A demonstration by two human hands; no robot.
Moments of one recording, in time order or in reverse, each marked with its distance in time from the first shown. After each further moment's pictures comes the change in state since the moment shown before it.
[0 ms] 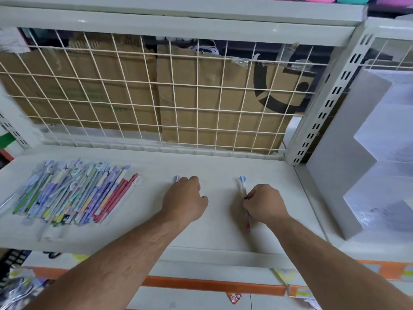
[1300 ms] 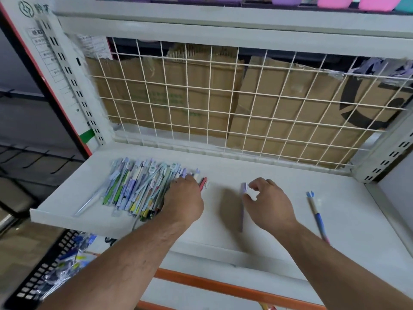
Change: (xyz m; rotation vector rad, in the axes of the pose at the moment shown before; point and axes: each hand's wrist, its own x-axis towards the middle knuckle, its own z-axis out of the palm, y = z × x) left_hand 0.003 -0.161 -0.080 0.326 0.002 -0.132; right_hand -0.066 -0.143 0.093 -0.109 0.163 -0.397
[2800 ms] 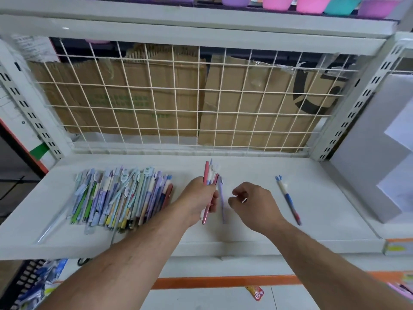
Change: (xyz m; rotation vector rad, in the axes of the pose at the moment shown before) left_hand -0.015 0.064 -0.024 -1.300 -0.541 -0.168; right_hand -0.033 0.010 -0.011 0.186 -0.043 0.165
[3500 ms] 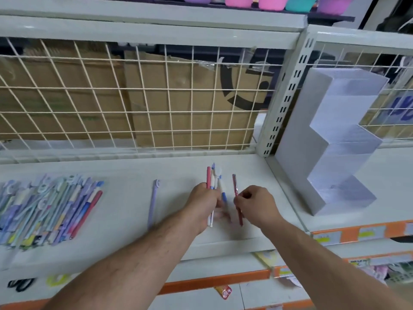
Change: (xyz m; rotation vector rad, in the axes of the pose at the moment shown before) left_hand 0.010 0.003 0.188 -0.135 -0.101 -0.071; right_hand 0.017 0.140 -0.109 0.189 0.073 0.263
